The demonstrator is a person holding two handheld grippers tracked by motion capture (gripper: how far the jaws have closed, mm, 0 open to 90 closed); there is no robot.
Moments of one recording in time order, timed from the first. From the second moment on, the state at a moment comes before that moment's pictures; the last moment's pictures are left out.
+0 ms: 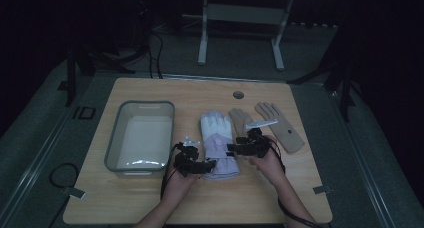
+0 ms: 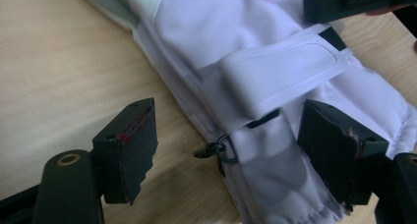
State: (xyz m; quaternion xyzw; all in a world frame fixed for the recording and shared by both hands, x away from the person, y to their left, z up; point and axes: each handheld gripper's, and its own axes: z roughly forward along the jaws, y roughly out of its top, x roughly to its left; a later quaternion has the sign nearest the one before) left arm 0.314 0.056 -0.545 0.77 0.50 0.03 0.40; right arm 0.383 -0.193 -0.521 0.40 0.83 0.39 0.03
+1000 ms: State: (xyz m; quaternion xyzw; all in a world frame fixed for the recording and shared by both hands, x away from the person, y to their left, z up) left arm 0.331 0.055 -0.546 0.81 0.44 -0.05 0.39; right arm 0.369 -0.163 -0.530 0.38 0.86 0.34 0.08
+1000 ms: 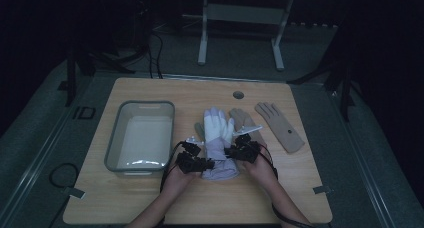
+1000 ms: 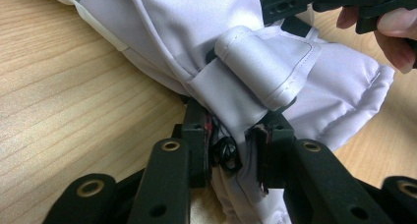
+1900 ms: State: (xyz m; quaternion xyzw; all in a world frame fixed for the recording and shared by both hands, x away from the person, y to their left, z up) left arm 0.335 0.079 -0.472 0.84 0.39 -0.01 0.37; right arm 0.363 -0.139 -0.465 0.37 0.85 0.37 0.11
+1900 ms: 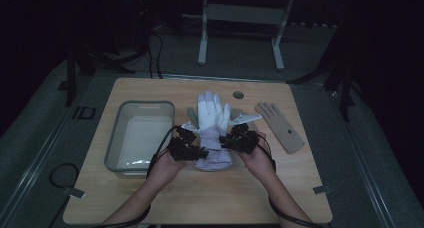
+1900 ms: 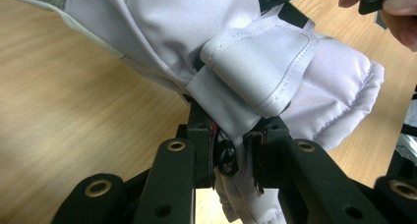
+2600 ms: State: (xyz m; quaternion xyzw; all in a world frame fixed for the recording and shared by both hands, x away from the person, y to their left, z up) left arm 0.335 0.157 -0.404 0.85 0.39 0.04 0.35; right arm 0.374 -0.065 -0.409 0.34 0.84 0.41 0.11
